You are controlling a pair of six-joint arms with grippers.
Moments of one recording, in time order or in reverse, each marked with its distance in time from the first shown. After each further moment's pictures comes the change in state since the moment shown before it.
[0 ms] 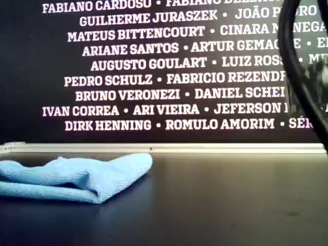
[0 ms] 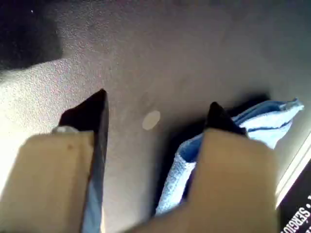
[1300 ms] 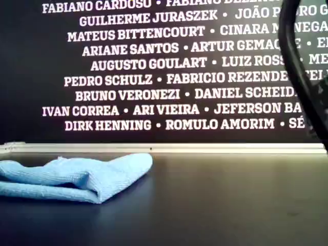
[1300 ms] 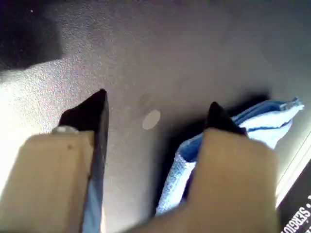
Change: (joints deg) left arm -0.4 0.0 0.0 0.0 0.0 0.0; right arm 5.2 9.7 0.1 21.6 15.4 0.0
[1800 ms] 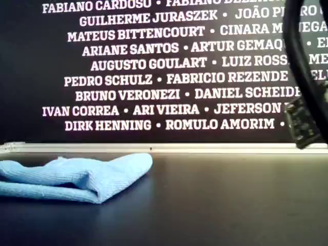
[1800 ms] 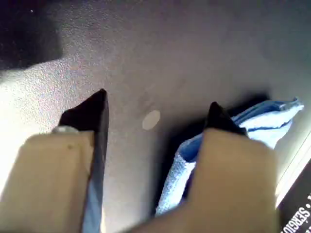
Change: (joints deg) left arm 0.0 0.0 0.0 0.0 0.0 -0.1; right arm 2.3 0.0 0.0 5.4 -4.2 0.0
